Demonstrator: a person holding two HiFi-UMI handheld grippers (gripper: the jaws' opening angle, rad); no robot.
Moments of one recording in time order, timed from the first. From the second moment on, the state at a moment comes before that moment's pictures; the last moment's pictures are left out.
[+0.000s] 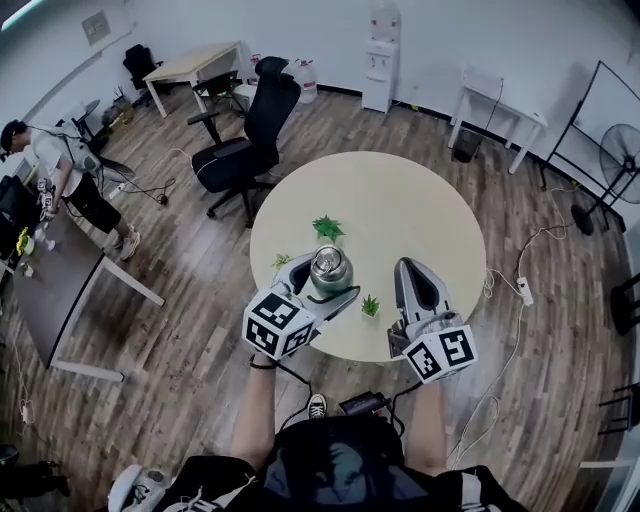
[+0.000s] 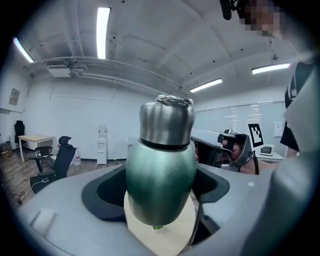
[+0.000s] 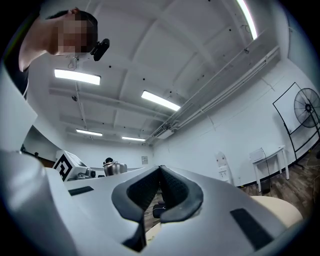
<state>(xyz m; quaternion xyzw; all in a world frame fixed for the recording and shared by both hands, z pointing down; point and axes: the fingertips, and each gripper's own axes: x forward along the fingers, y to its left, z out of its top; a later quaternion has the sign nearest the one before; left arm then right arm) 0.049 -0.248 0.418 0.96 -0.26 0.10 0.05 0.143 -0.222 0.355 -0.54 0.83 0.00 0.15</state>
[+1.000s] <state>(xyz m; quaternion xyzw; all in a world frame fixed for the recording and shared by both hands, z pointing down) 0.077 -0.219 0.428 0.97 -0.22 0.13 0.03 0.059 -0.201 0.356 -0.40 0.91 0.05 0.05</state>
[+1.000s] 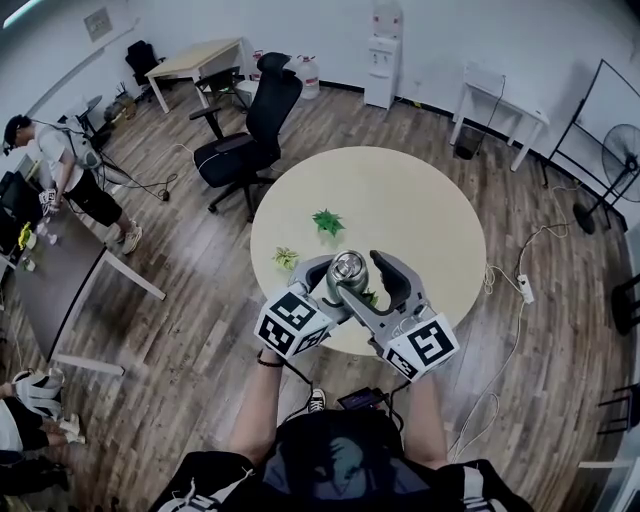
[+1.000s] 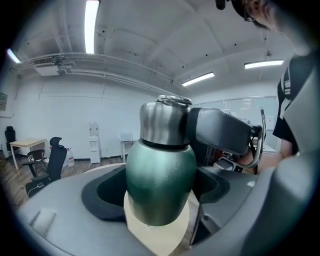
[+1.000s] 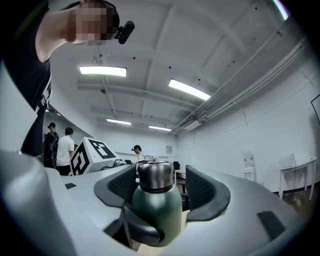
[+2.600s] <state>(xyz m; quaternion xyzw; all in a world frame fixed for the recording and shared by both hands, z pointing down) 0.082 -0.209 0.427 0.97 -0.22 0.13 -0.02 0.045 -0.203 0.360 -0.37 0.93 0.03 0.01</state>
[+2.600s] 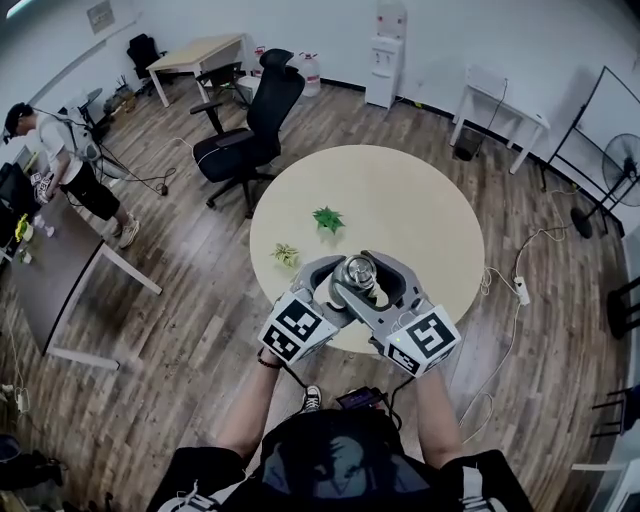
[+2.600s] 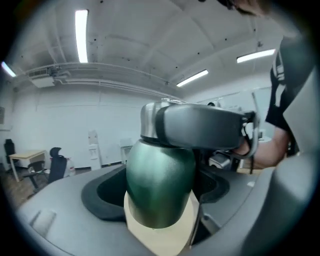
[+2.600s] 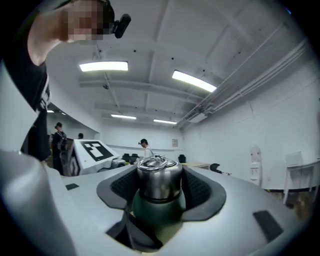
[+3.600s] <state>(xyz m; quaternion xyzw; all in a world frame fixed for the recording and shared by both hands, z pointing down) 0.067 -0.211 0.433 0.97 -0.22 0.07 0.02 0.041 -0.207 0.360 -0.37 0.93 0.00 0.05</state>
